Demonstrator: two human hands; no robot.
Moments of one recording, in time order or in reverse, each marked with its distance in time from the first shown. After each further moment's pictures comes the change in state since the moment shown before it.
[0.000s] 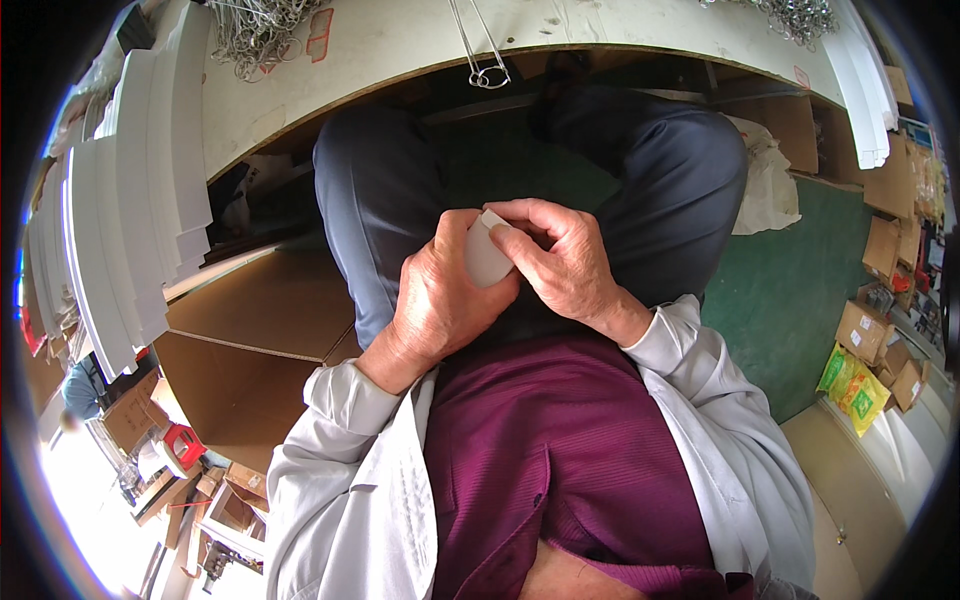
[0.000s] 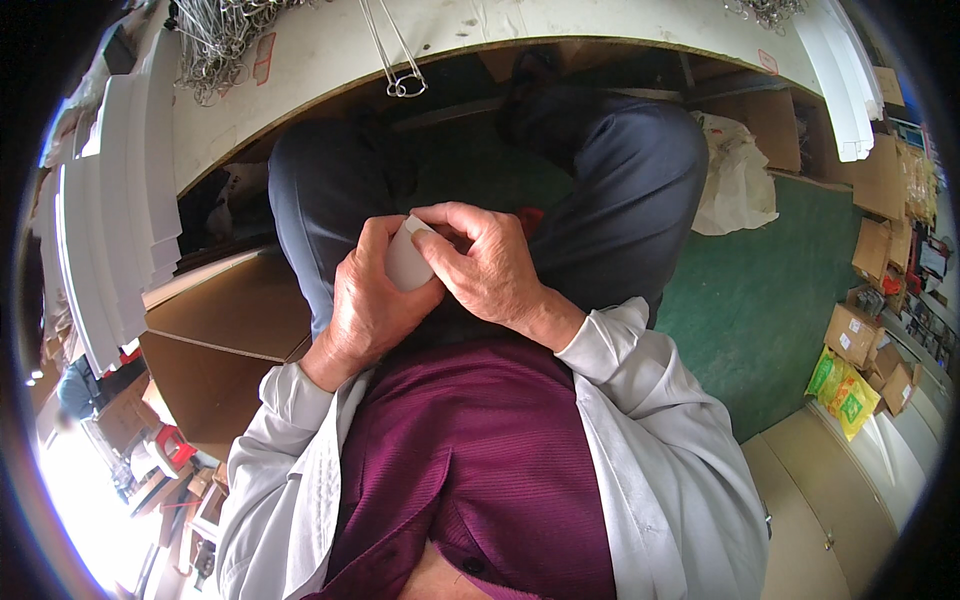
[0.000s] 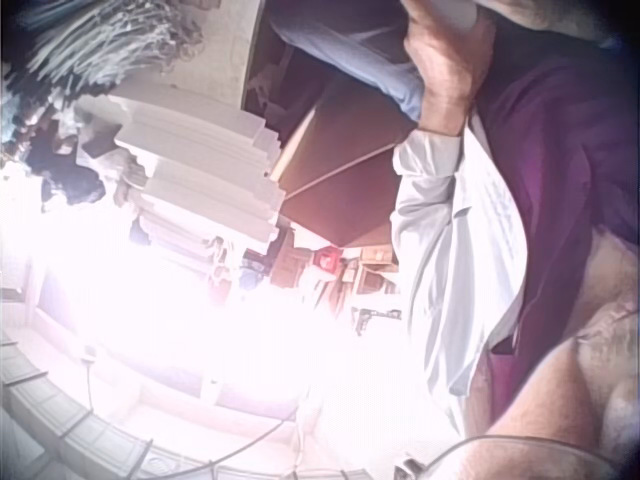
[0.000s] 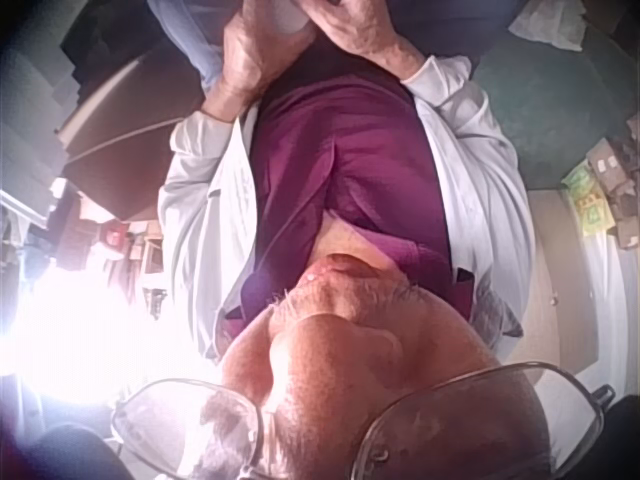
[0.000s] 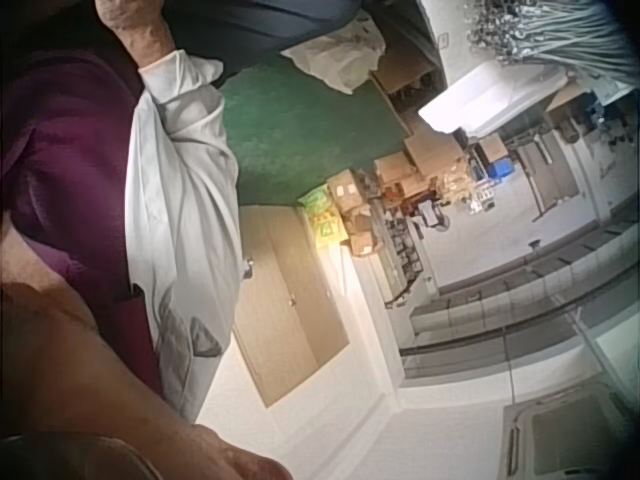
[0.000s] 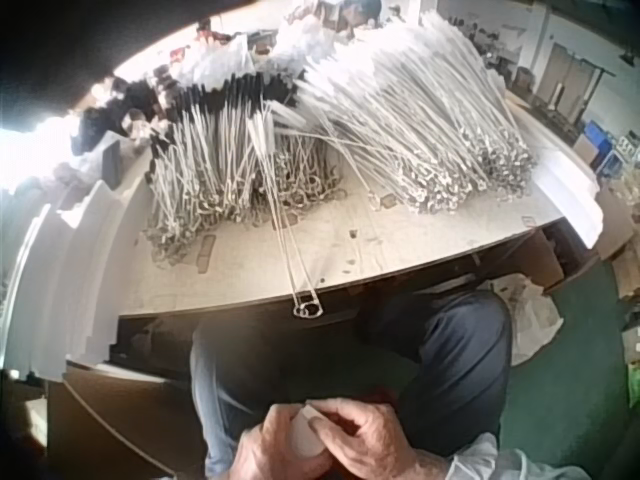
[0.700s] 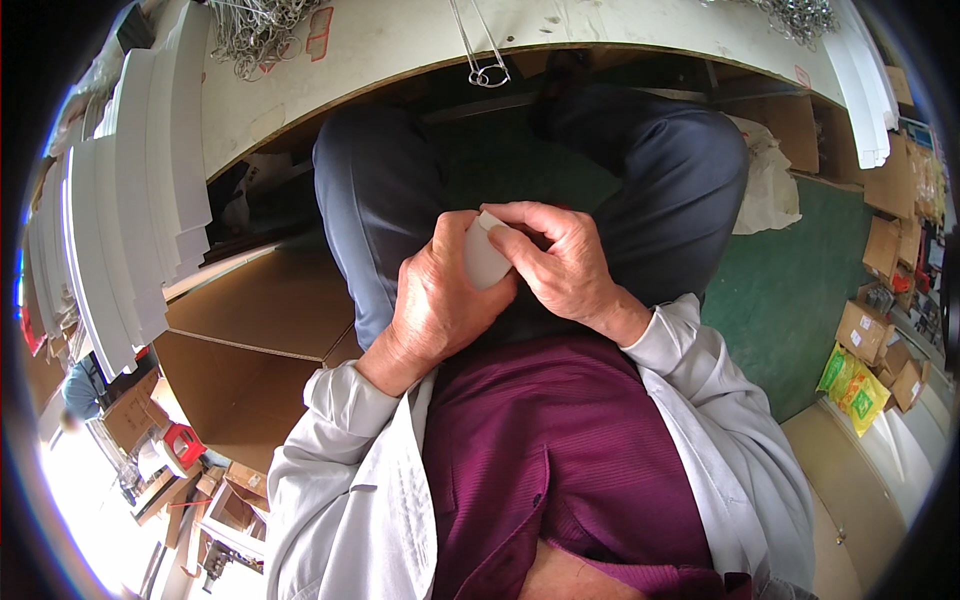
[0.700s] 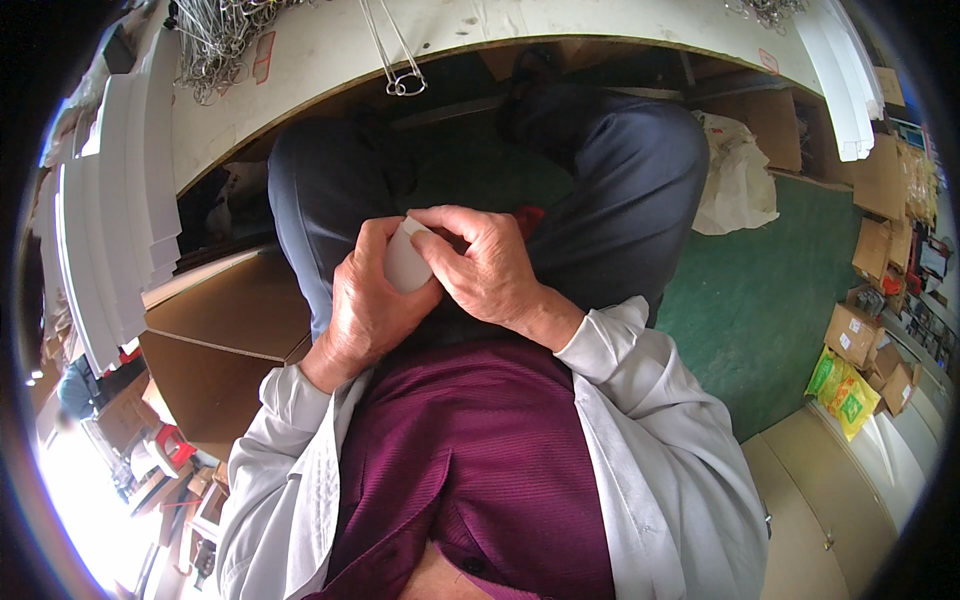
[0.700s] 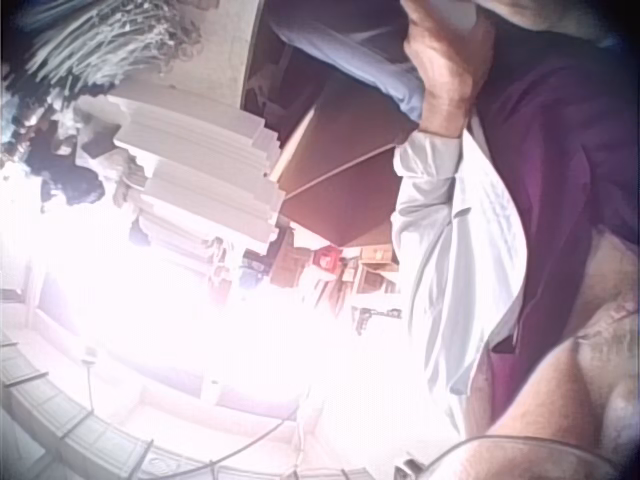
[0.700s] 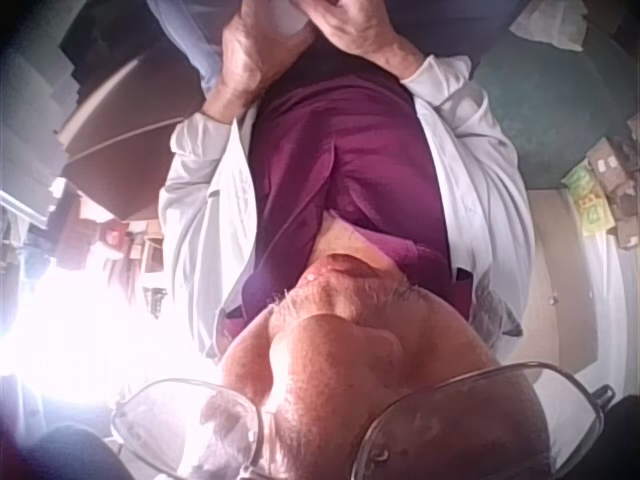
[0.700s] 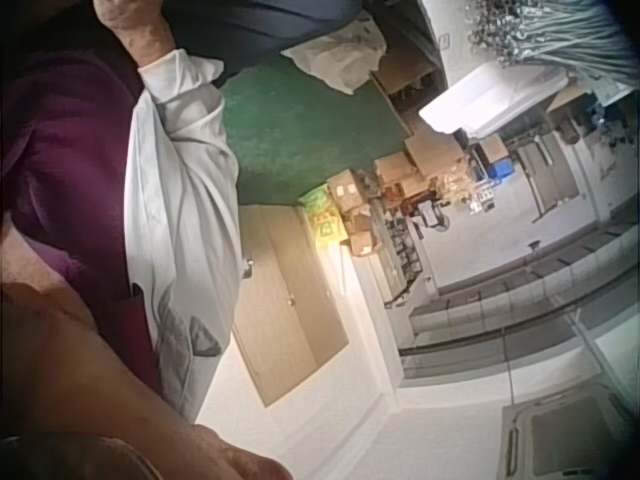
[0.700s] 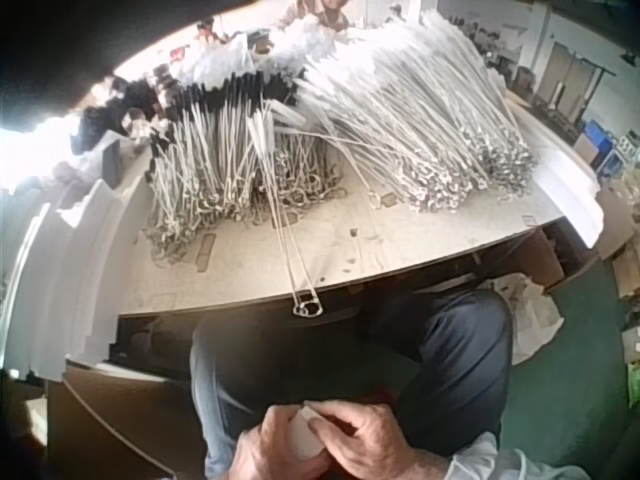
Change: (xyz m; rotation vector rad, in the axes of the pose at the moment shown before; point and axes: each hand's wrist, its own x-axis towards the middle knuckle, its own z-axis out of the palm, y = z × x) left_hand -0.003 -0.001 0.001 0.019 0.026 0.014; right_hand 0.000 -0.003 0.001 -0.024 -0.024 -0.039
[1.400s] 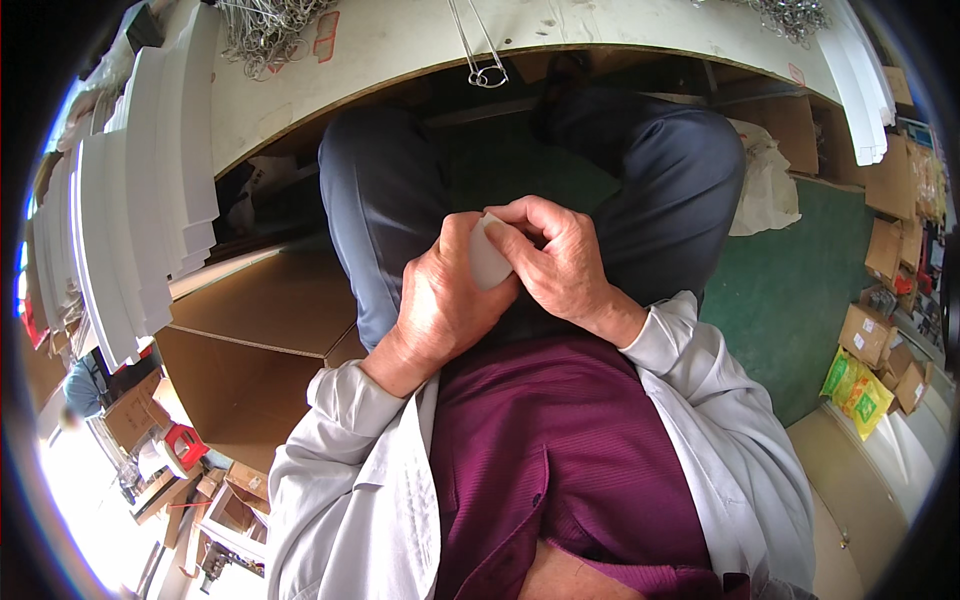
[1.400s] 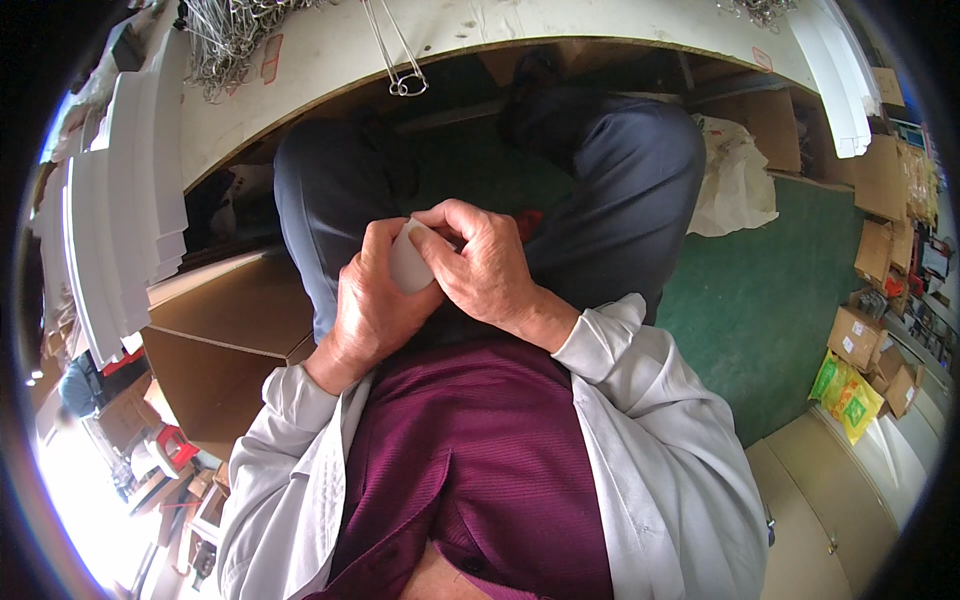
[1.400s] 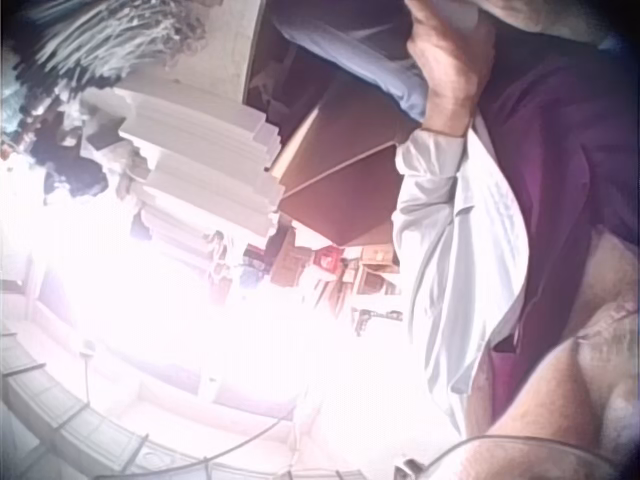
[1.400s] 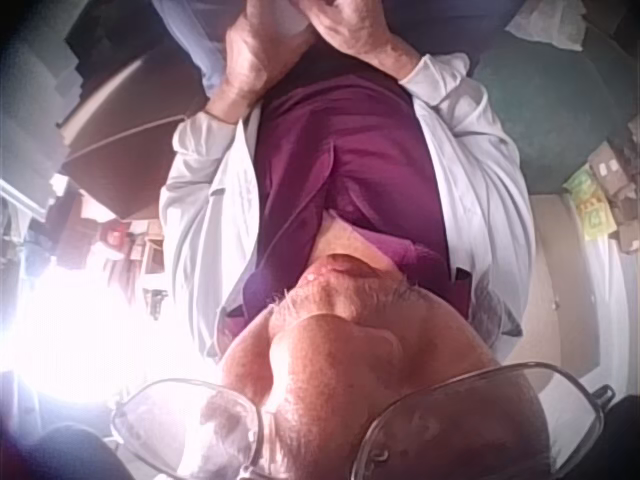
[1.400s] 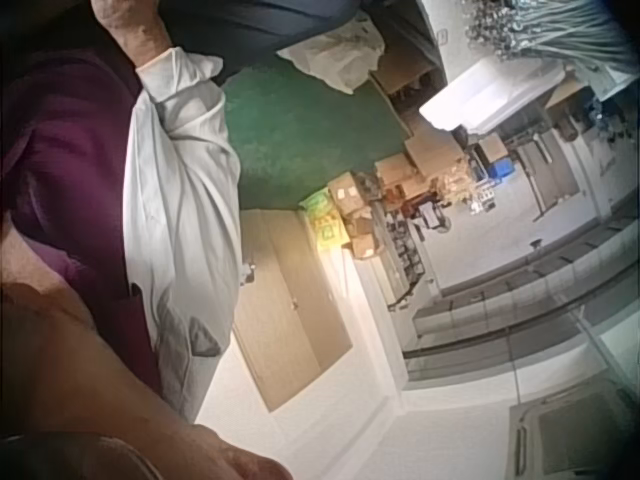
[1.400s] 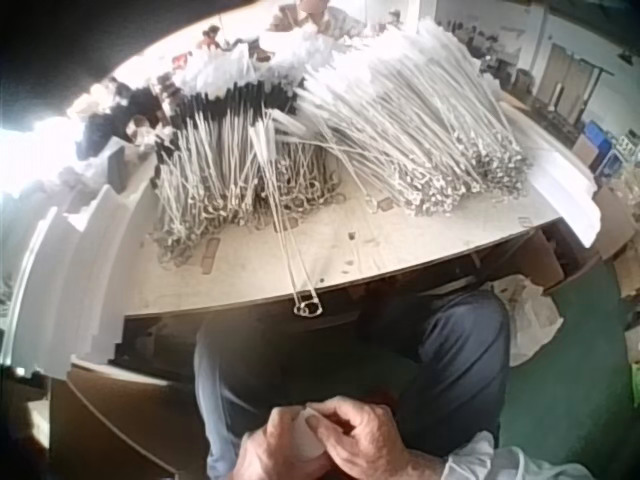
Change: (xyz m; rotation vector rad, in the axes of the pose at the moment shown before) left_hand -0.006 0.003 0.004 0.007 0.014 0.012; right_hand -0.002 0.000 0.005 -0.020 0.061 -0.045
